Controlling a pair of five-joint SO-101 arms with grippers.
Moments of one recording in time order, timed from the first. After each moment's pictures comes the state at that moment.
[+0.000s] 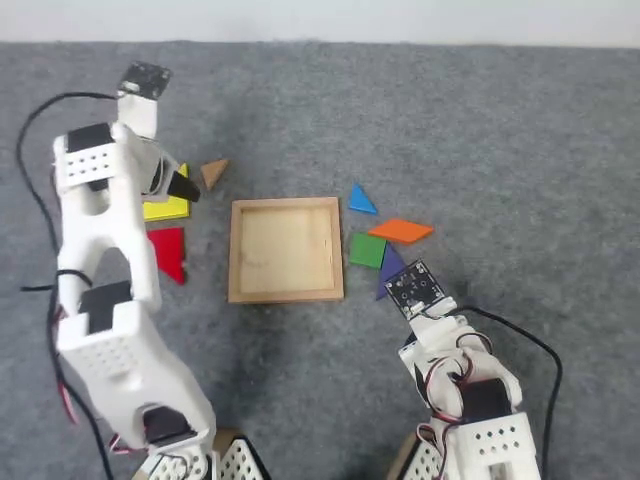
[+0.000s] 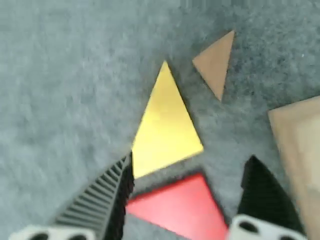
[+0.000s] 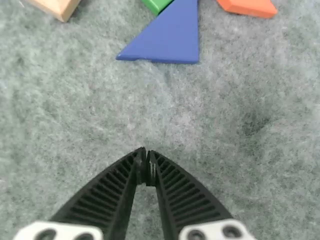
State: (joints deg) left arm -22.5 24.2 -9.6 70.5 -27.6; right arm -15.6 -94.6 95.7 65.8 21.0
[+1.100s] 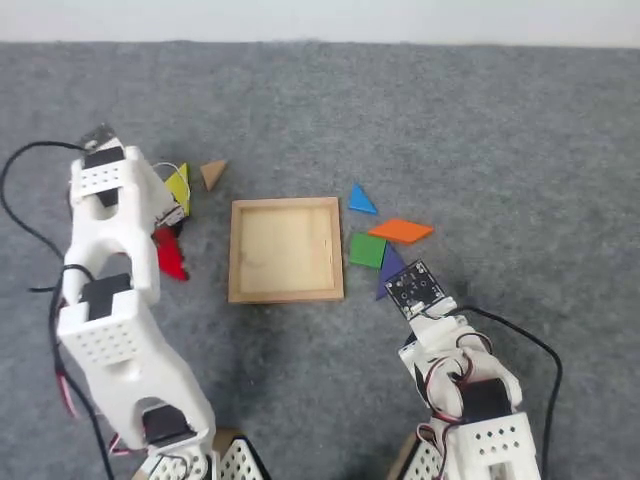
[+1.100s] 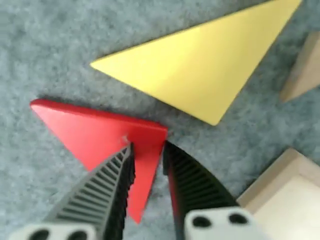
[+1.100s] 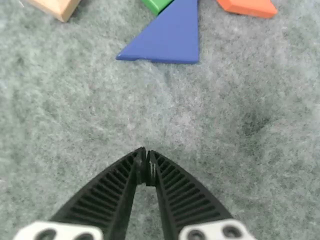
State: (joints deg) left arm -22.9 29.0 -1.6 74.6 26.8; right arm -15.6 -94.6 95.7 65.8 21.0
